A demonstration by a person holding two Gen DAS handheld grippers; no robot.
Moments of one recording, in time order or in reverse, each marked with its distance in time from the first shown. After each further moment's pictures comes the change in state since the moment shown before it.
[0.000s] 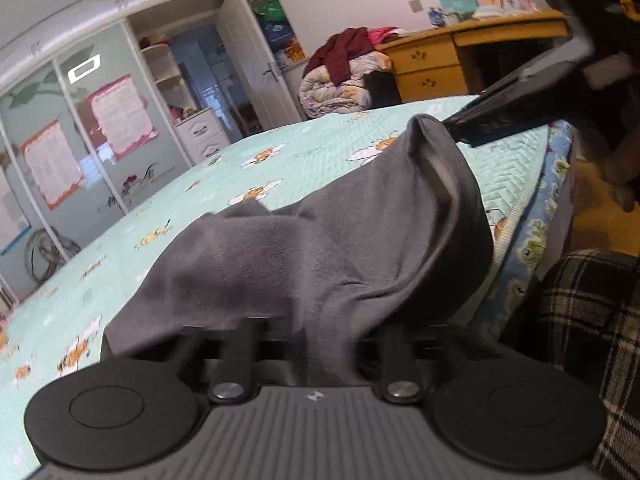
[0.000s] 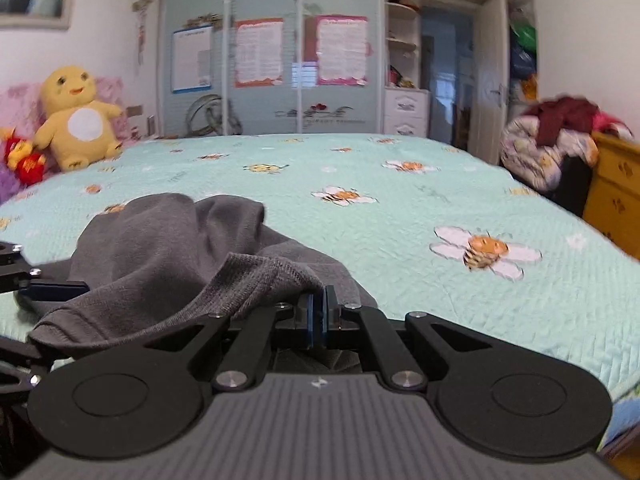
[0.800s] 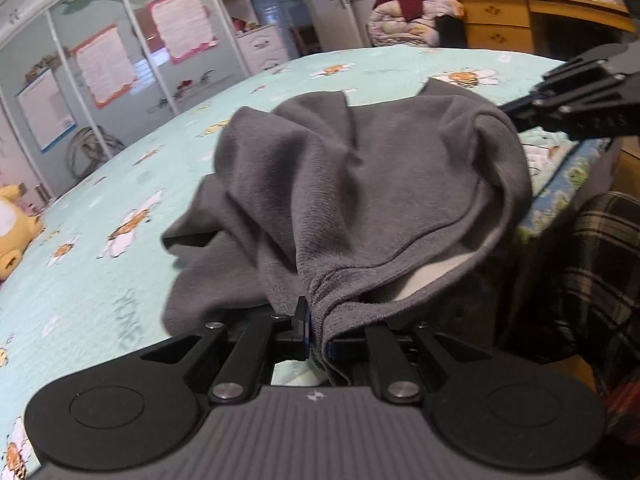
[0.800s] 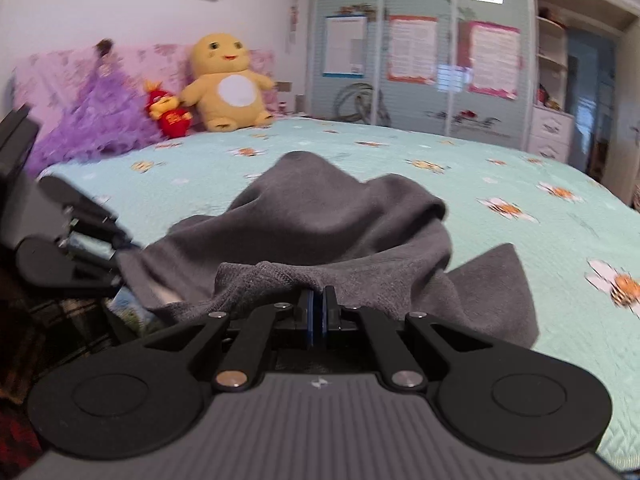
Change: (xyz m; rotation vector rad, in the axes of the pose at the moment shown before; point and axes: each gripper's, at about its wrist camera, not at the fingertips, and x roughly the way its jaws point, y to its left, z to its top) left arm -0.059 0.047 -0.055 -0.120 0.240 0.099; right arm -0.025 0.075 -0.011 -0.153 0.029 0.380
